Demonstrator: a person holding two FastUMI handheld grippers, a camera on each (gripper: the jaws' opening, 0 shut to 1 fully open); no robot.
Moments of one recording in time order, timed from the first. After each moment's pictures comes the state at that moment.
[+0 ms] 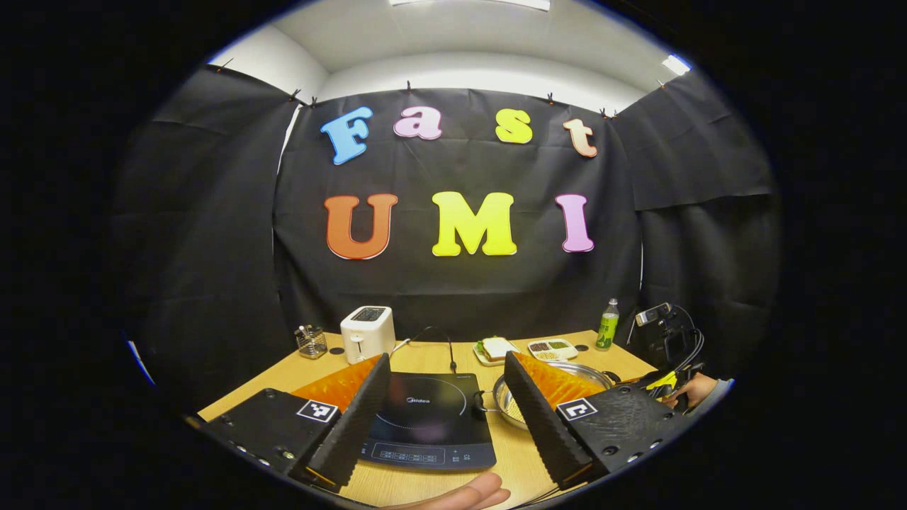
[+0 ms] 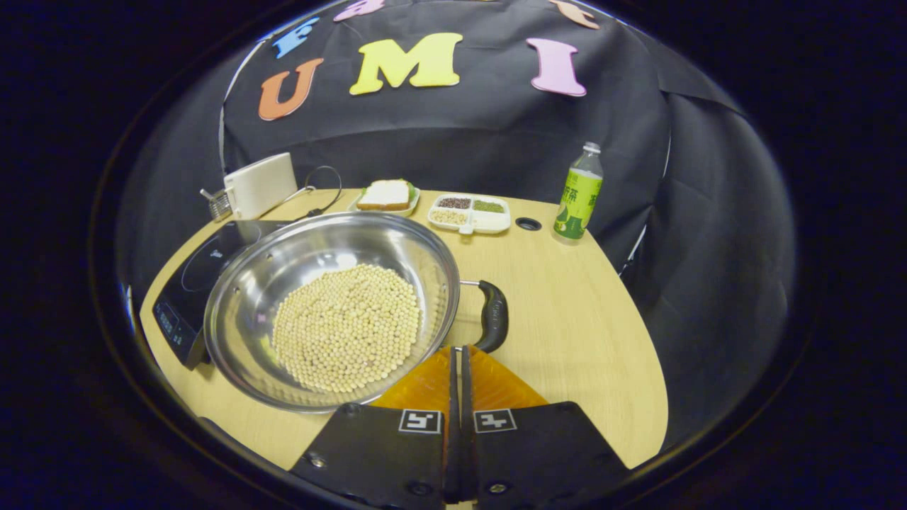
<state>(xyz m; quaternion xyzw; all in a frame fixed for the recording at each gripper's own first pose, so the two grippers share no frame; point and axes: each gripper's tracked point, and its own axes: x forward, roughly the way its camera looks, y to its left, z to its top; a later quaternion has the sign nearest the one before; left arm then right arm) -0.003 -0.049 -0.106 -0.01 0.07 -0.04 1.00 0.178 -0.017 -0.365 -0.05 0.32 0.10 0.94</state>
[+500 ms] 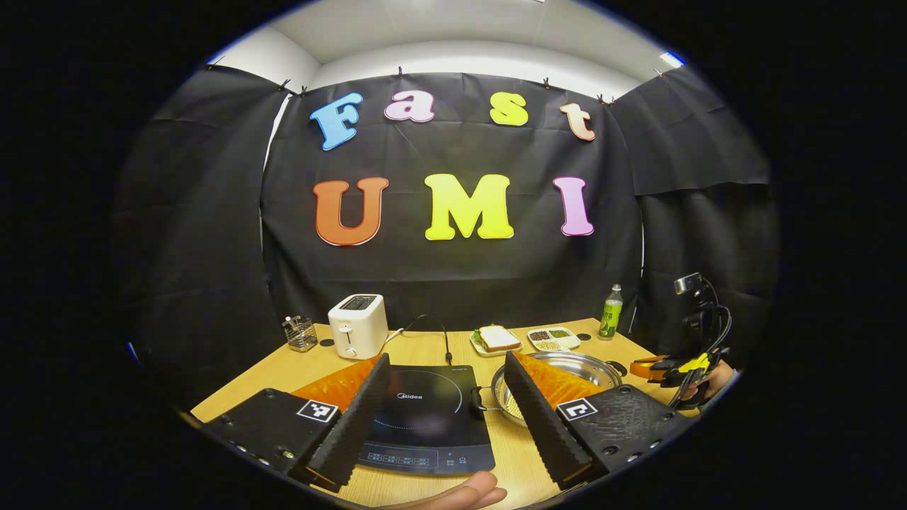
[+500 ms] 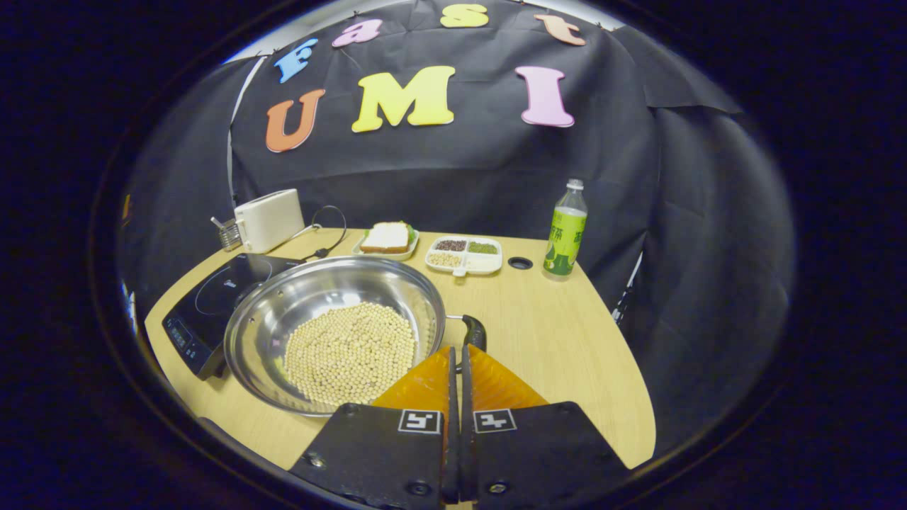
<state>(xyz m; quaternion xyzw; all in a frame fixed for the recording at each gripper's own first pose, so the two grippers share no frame) 0.026 -0.066 -0.130 0.00 0.09 -0.05 0.99 0.172 -0.030 -0.313 -0.04 0.23 0.11 0.97</state>
